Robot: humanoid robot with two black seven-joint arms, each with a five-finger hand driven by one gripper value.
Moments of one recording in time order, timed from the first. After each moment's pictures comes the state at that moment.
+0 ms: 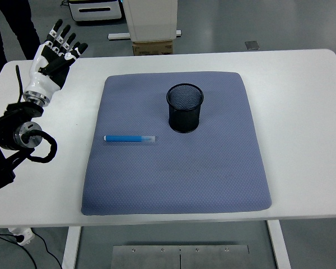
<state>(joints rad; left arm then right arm) -0.94 0.46 -0.26 -0.80 -0.12 -0.12 -0.60 0.00 0.00 0.57 0.22 0.09 0.05 0.04</state>
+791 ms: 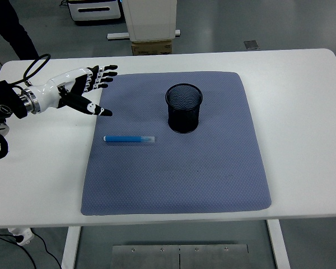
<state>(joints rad) -1.40 0.66 0.57 -1.10 0.21 -0.12 -0.56 0.00 0.00 0.57 0.22 0.09 0.05 0.04</state>
